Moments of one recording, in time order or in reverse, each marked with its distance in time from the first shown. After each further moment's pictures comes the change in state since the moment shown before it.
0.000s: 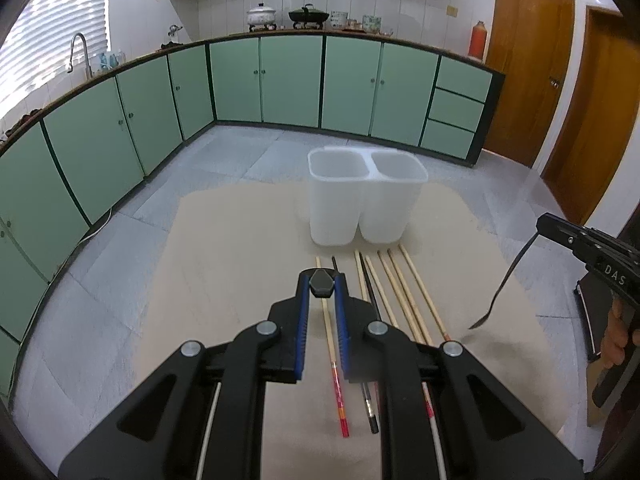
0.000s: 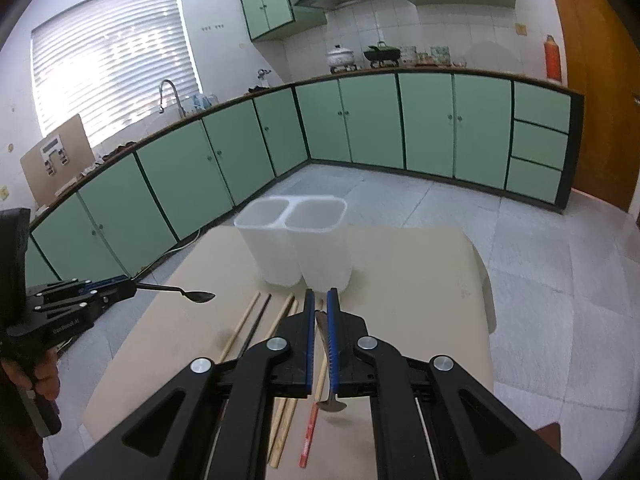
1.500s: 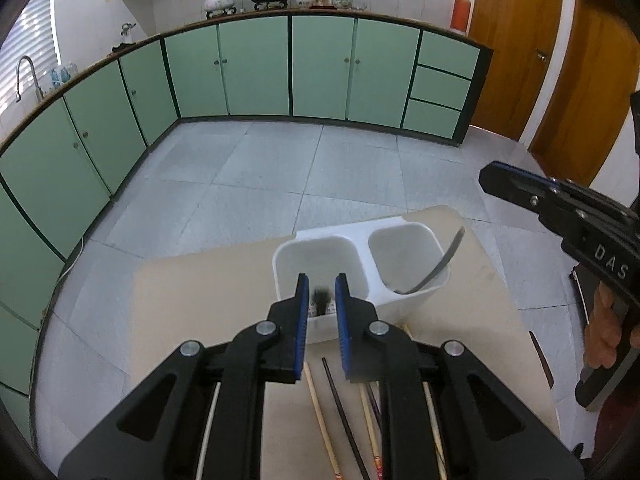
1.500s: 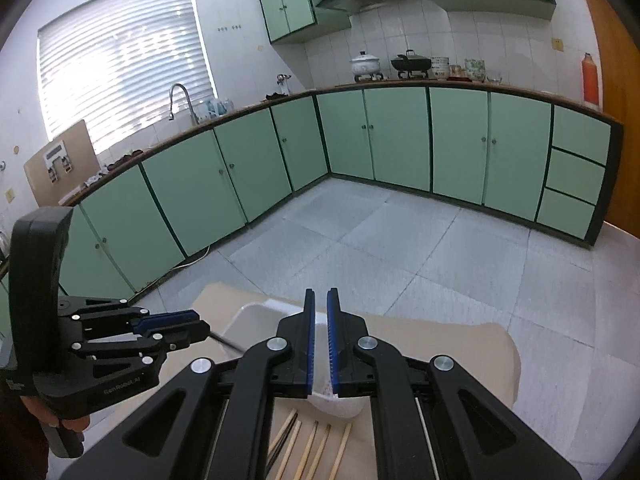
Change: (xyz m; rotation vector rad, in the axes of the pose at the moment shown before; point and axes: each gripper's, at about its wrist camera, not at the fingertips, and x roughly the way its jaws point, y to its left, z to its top) left arm 0.113 -0.014 0.130 0.095 0.110 -0.079; right arm 0.114 0.004 0.122 -0.038 -0.005 0.065
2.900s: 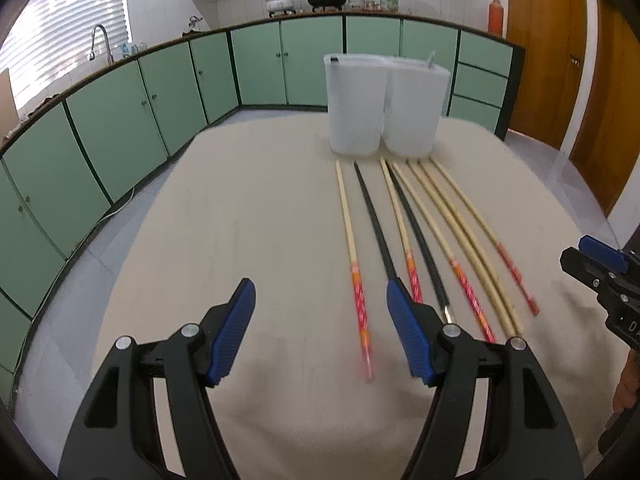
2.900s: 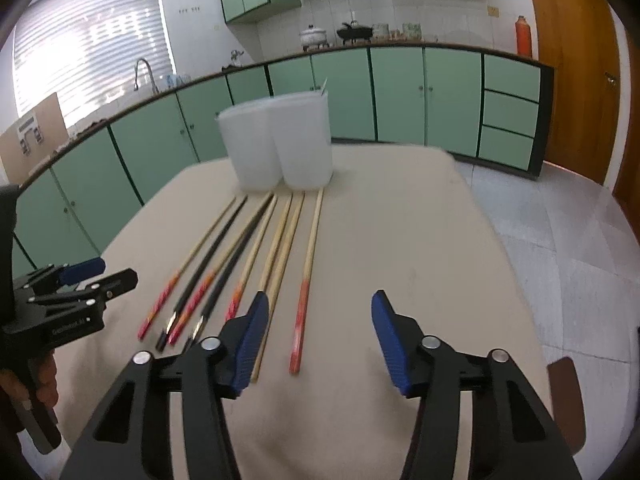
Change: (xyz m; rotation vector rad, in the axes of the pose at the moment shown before) left arm -0.038 -0.027 -0.258 -0.092 -0.071 0.195; right arm -0.095 0.031 -0.268 0.080 0.062 -0.183
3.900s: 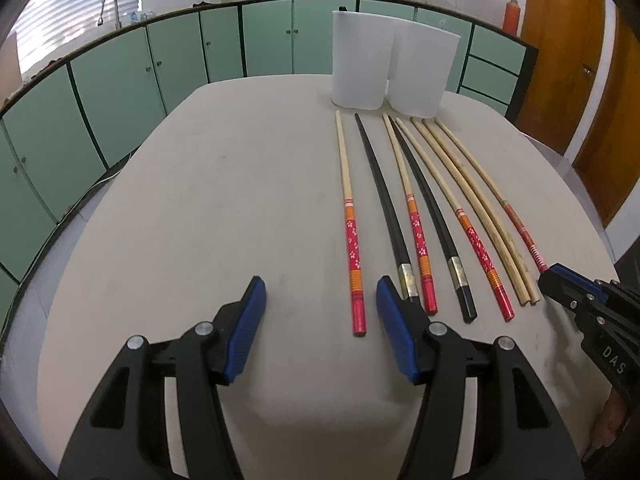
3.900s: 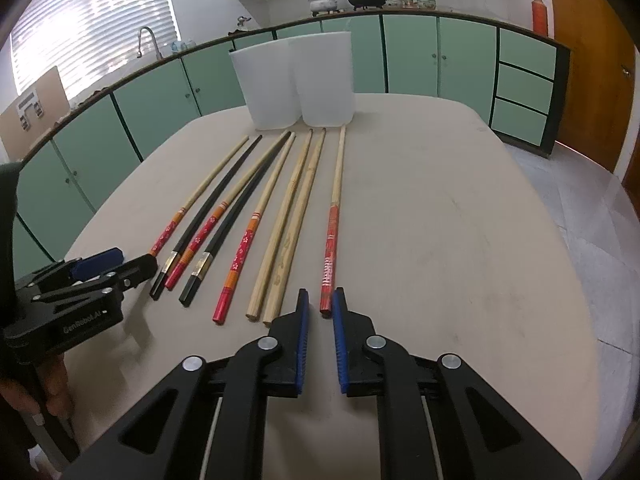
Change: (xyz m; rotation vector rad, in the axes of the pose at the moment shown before) left arm 0.022 -0.007 -0.030 -0.087 0.053 -0.015; right arm 0.027 0.017 -0.028 -0.016 0.114 0.017
